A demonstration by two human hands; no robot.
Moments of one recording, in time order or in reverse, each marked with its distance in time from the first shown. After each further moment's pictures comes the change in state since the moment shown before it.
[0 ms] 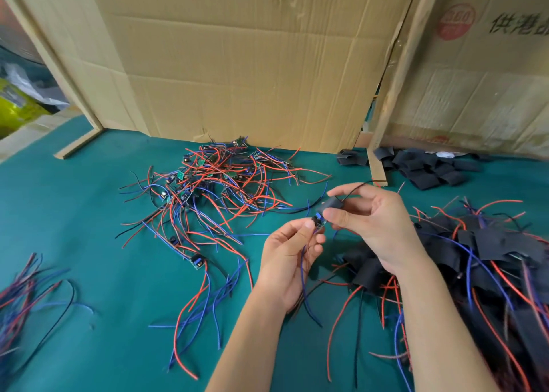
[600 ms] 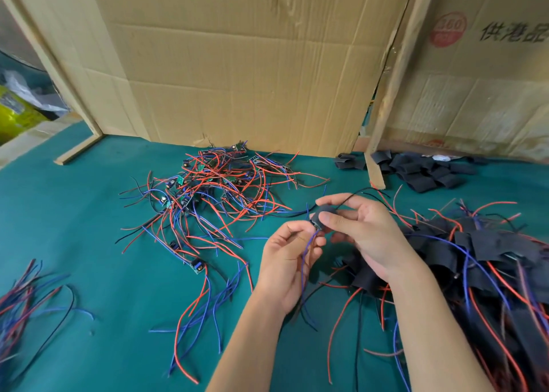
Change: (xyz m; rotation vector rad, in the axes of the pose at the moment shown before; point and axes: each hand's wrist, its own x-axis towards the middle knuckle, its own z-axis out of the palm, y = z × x) left_hand -0.001 0.001 0.000 0.026 -0.008 0.029; right_hand -0.003 0.005 0.008 0.086 -0.068 0.190
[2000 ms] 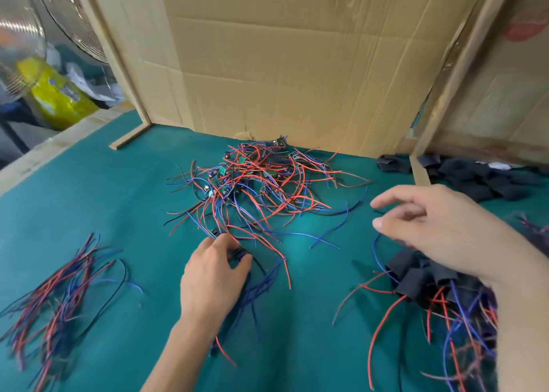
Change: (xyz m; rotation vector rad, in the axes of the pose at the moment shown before) left_hand -0.067 0.094 -0.103 1.696 0.643 0.300; right_hand -0.030 -0.083 0.014 -0.964 -0.057 0.036
